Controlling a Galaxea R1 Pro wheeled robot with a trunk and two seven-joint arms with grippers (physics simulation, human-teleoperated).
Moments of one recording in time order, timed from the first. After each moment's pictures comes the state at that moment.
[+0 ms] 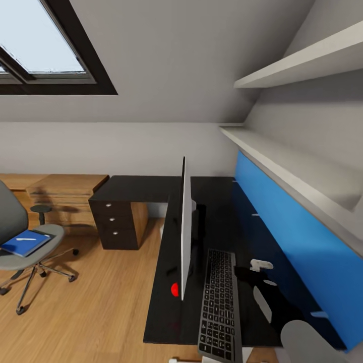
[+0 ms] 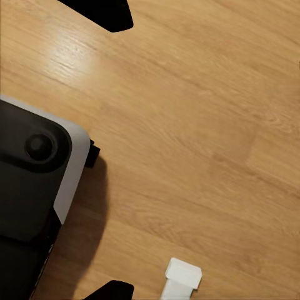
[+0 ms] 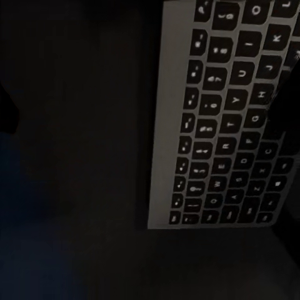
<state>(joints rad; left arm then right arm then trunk) 0.01 -0.06 0.01 -0.40 0.25 -0.33 0.23 -0.63 -0.04 -0.09 -0.54 -0.11 0.13 -0.04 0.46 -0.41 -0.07</state>
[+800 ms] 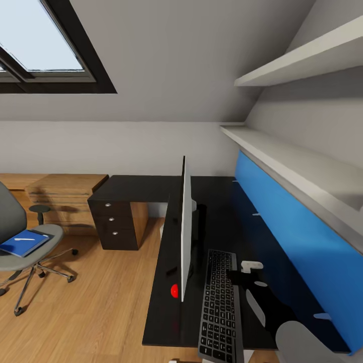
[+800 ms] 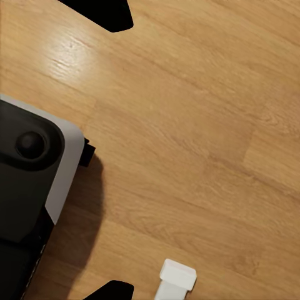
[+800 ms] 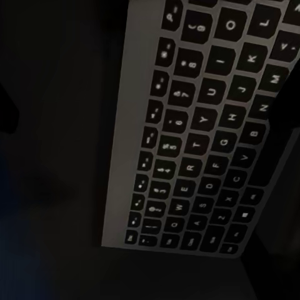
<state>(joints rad) 0.01 -0.06 0.01 -0.40 0.25 -0.32 0.24 -0.63 -0.02 0.04 -0.52 -0.10 0.14 -0.05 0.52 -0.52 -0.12</state>
